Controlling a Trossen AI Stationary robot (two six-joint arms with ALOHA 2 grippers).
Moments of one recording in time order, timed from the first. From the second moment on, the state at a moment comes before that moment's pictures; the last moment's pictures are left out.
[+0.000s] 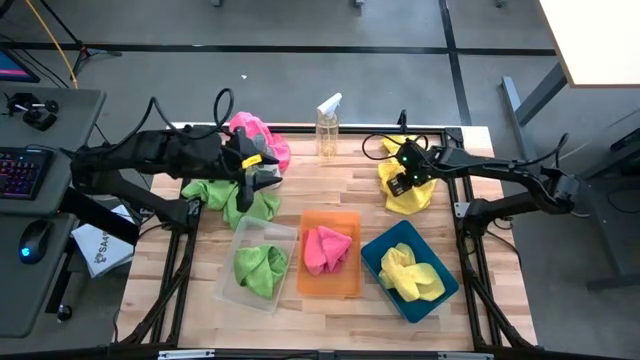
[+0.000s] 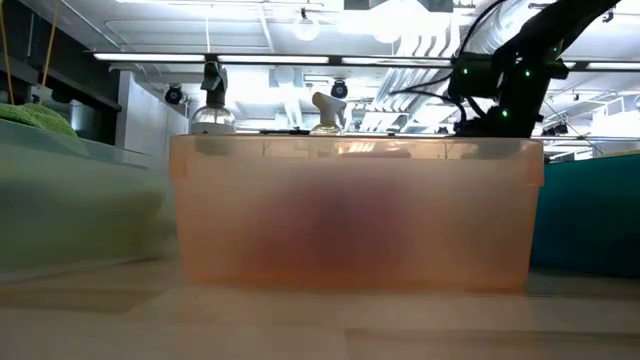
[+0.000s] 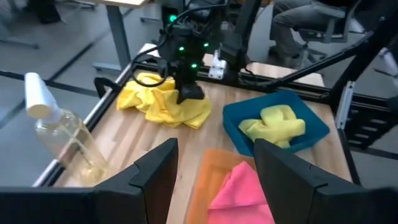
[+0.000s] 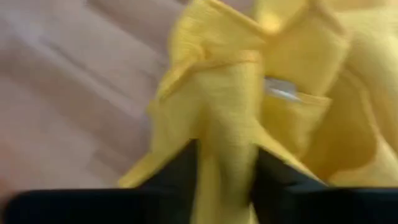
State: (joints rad) left arm -0.09 1.21 1.58 -0.85 -0.27 -0.18; right arm -0.53 1.24 0.69 -0.65 0.08 0.46
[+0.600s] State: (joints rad) left arm -0.03 1.21 1.58 -0.86 -0.43 -0.07; right arm -0.19 0.97 1.36 -0.79 -0.16 0.48
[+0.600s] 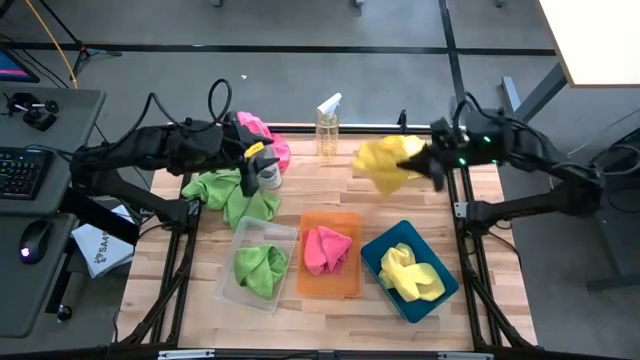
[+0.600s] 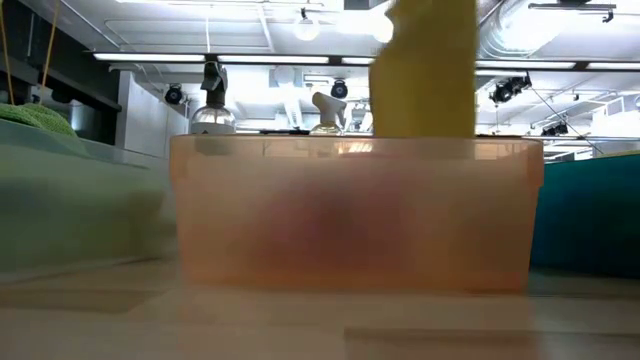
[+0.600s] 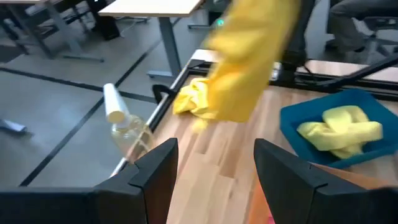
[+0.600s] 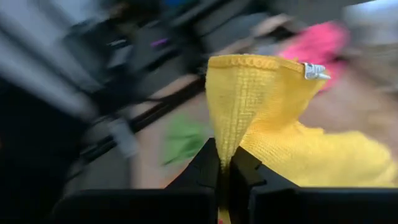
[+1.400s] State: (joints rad) left arm 0.10 1.21 1.58 -0.86 -0.42 0.01; right arm 0.70 0.94 1.15 -1.00 0.23 1.37
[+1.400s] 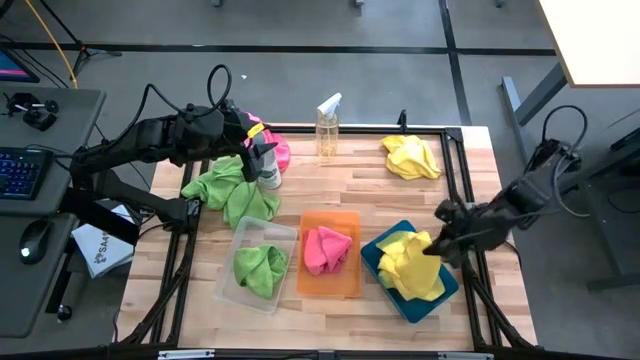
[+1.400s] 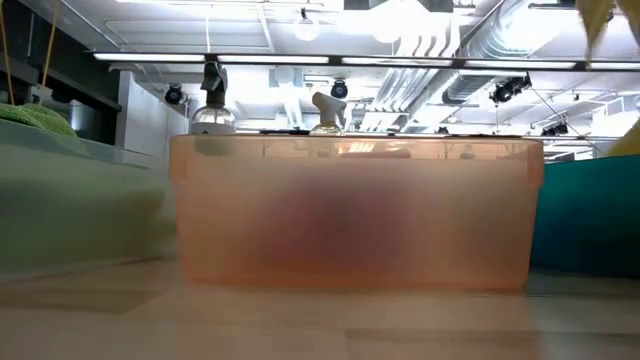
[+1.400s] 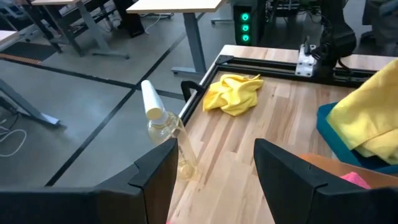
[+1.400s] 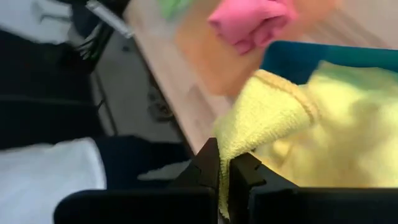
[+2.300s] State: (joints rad) left arm 0.10 1.21 1.58 -0.86 -0.40 -0.01; right arm 0.49 1.19 0.58 -0.43 0.01 1.75
